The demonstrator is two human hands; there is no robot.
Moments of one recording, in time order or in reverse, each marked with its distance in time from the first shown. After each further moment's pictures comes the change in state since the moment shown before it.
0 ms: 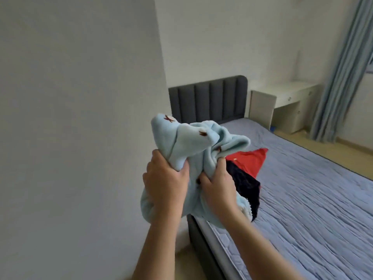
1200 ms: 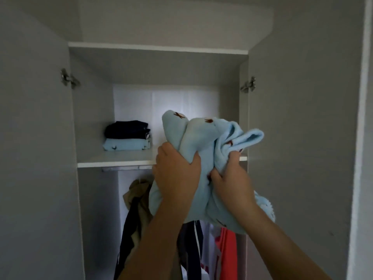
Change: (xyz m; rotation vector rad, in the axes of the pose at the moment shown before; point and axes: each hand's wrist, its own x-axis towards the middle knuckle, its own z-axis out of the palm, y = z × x) left_hand -0.092 -0.343 -0.998 1.045 1.294 -0.477; right_hand -0.767 -0.663 0.351 0.852 -1.278 -1.084
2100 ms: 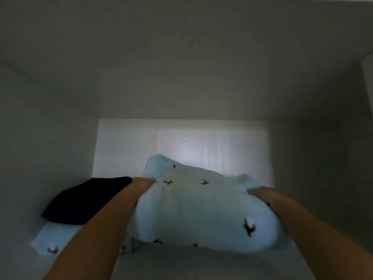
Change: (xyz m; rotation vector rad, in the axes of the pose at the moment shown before) left_hand 0.517 -0.287 0.335 -0.078 -0.418 -0.509; right_hand 0.579 0.218 0.275 0.268 -0.285 0.486
